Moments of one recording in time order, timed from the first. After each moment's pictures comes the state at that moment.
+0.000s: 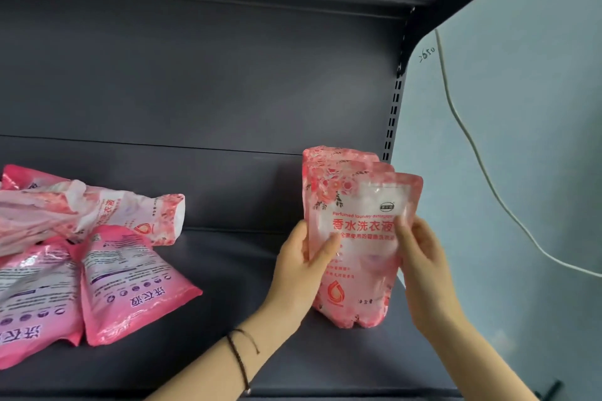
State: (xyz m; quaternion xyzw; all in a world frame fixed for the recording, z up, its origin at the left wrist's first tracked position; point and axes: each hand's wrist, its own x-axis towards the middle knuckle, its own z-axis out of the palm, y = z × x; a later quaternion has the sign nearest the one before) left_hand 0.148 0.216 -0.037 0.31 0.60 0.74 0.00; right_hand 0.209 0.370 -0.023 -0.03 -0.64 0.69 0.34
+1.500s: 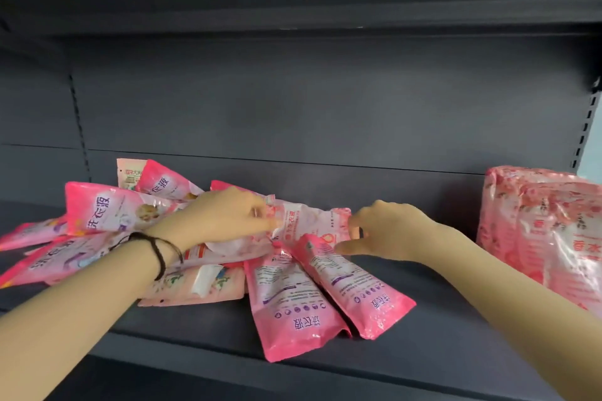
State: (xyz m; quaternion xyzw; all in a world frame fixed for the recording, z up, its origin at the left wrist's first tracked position) left_hand 0.037 -0.200 0.069 0.26 0.95 0.05 -0.14; right_hand 0.096 0.058 0.069 0.12 -0.99 -0.07 0.07
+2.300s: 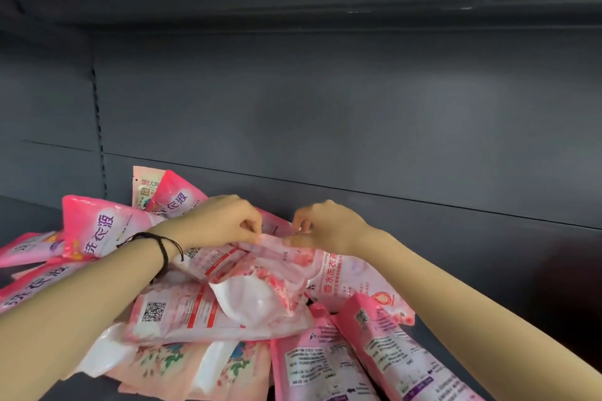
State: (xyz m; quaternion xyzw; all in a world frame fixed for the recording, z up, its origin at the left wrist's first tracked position) left_hand -0.120 -0.270 0.052 0.27 0.95 0.04 -0.16; right_hand -0.103 -0.047 0.061 0.25 -0.96 0.09 0.07
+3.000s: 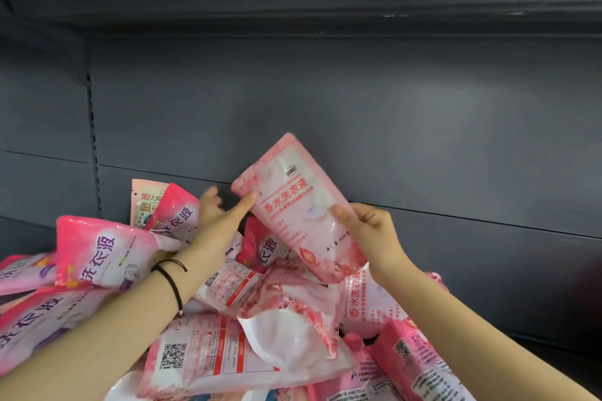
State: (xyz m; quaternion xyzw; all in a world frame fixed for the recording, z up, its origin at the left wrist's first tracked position) left_hand -0.152 -0.278 0.034 -0.02 0.67 0.71 -0.20; right_hand -0.122 -0.051 0.038 0.13 -0.71 0.67 0.18
